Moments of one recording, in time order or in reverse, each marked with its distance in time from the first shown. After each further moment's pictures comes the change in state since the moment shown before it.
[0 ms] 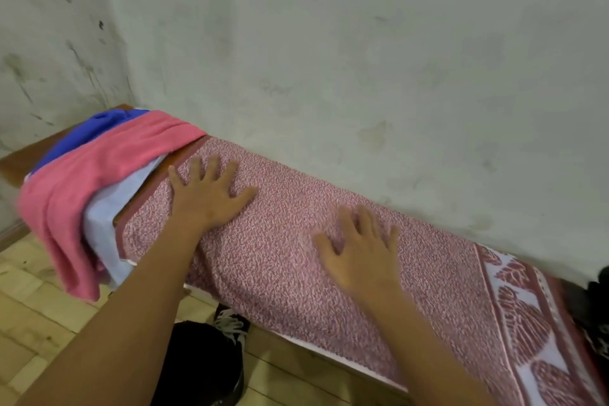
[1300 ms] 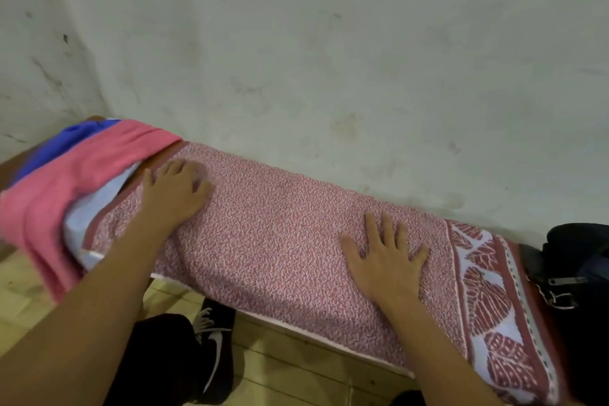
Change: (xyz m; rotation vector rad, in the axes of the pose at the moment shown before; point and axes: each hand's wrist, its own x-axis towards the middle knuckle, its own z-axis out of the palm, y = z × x) left_hand -0.002 -0.010 -0.009 -0.114 0.136 0.025; right_hand -0.034 0.073 0.015 -0.002 0.017 0.284
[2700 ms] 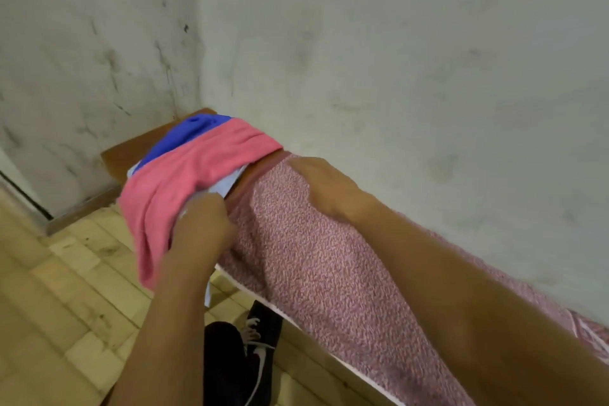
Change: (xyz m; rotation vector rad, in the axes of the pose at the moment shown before) left_hand -0.062 -0.072 -0.053 -0.317 -0.027 -0.371; right_hand 0.099 -0.284 -0.037 0.005 -0.130 -0.921
